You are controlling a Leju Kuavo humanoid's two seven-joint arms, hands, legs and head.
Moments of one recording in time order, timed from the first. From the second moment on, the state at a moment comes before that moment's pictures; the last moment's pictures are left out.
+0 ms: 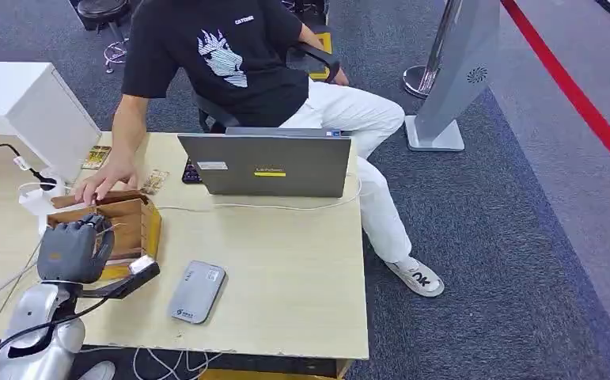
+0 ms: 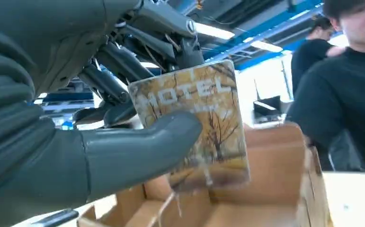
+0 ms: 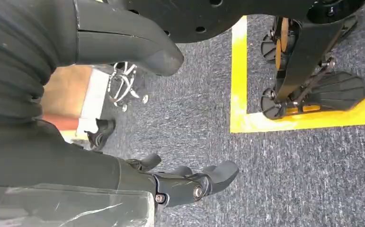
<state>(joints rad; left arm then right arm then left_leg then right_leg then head) -0.15 0.23 0.25 -1.33 -1.29 0.39 -0.28 -0.07 0.05 -0.95 -0.20 0.84 0.03 0.00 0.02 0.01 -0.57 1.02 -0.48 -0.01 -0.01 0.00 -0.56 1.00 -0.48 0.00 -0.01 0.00</state>
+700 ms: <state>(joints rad) -0.31 0.26 0.20 -1.48 -1.32 0.29 -0.20 -0.07 0.05 -0.95 -0.21 0.87 0.04 0.00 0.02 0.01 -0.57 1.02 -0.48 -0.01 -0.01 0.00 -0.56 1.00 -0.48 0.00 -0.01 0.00</state>
